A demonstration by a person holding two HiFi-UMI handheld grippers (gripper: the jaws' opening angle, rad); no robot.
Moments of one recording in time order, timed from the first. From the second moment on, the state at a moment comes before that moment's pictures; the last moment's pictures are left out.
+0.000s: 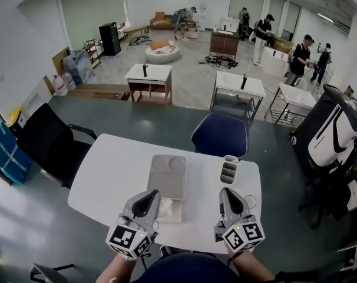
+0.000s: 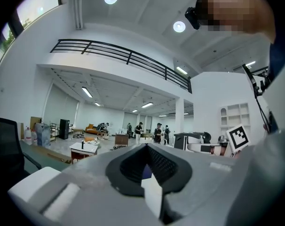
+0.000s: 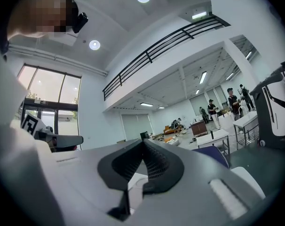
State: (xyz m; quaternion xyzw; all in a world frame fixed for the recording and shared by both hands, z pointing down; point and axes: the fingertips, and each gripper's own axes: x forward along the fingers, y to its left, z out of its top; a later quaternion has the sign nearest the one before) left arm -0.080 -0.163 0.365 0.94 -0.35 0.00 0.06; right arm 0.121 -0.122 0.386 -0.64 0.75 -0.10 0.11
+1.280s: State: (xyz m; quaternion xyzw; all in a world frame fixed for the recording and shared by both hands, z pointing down) left arm -0.091 -0.193 0.401 0.93 -0.35 0.02 0.10; right arm 0.106 -0.149 0.394 -0.63 0.76 -0.10 0.08
